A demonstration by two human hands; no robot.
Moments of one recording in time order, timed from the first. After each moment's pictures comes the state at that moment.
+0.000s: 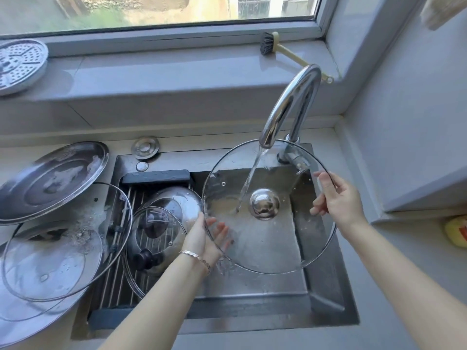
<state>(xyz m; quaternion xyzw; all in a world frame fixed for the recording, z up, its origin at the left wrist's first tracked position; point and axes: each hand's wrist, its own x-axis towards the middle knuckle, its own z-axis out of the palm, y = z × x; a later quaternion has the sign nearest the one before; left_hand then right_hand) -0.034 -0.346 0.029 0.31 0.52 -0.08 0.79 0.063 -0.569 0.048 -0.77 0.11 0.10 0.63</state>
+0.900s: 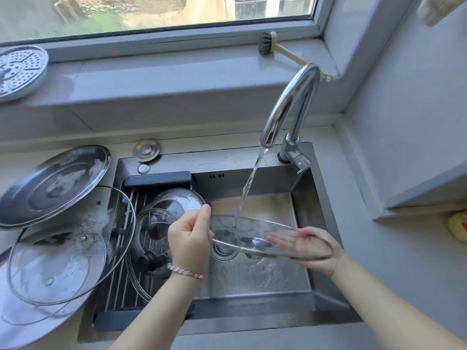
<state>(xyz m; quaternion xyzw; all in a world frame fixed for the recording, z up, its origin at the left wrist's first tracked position) -0.058 -0.347 0.079 0.73 0.26 0.20 0.60 0.012 -0.573 -0.021 -0.22 0.28 0.53 0.77</state>
